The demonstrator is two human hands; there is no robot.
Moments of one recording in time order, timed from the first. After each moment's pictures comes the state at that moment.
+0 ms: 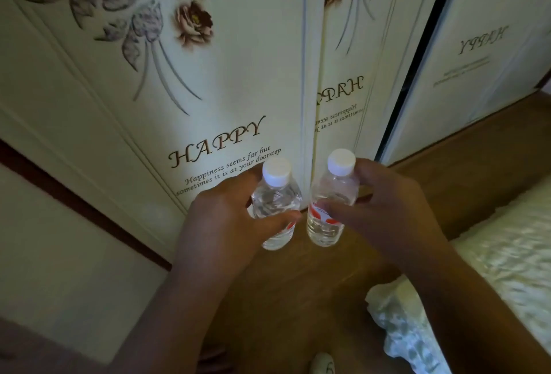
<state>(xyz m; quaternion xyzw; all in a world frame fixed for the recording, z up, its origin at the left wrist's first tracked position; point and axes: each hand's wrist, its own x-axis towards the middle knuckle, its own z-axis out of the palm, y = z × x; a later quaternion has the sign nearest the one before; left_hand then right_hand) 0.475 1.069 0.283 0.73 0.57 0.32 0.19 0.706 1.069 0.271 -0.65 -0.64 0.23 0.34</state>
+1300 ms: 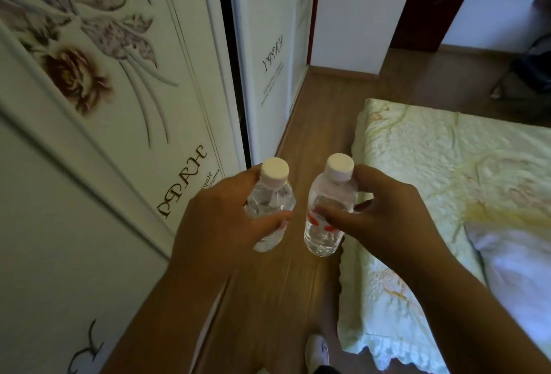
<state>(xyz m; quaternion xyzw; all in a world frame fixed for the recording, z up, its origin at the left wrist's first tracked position) 0.721 1.486 0.273 0.91 0.22 0.20 0.28 0.857 1.307 0.295 -0.86 -0.31 0.09 0.39</state>
